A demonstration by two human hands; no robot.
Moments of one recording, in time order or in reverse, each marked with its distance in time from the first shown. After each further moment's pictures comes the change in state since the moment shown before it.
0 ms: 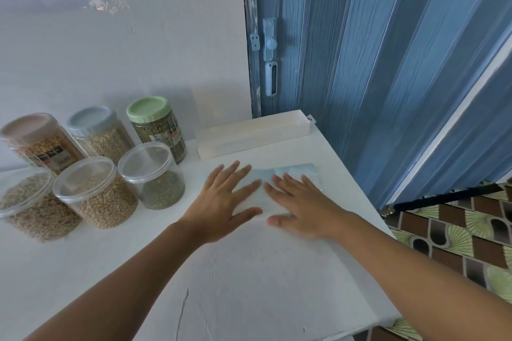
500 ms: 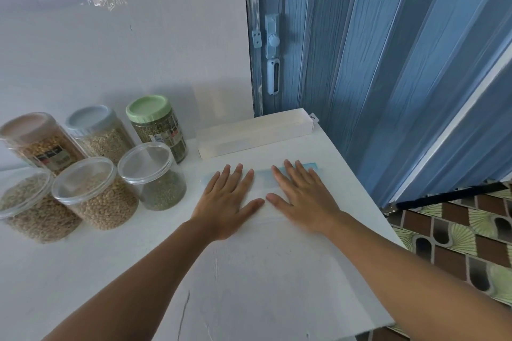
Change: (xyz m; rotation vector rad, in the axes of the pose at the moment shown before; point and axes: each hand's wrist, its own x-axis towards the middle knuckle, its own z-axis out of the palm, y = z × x) left_hand 0.012 -0.003 0.024 -0.014 -0.265 -0.287; right_hand 0.019 -0.005 0.004 -0.005 0.174 0.206
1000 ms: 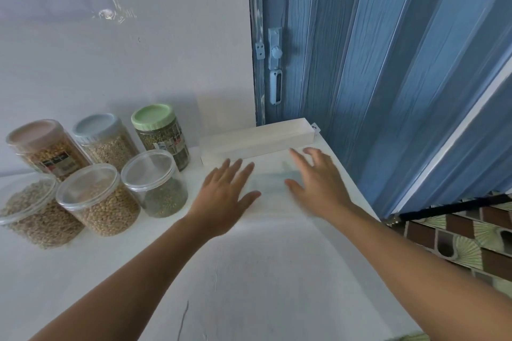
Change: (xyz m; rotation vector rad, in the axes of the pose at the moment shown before) left_hand 0.000 0.008 -0.048 -0.078 0.128 -0.024; right_hand 0.007 0.009 -0.045 0.090 0.353 0.092
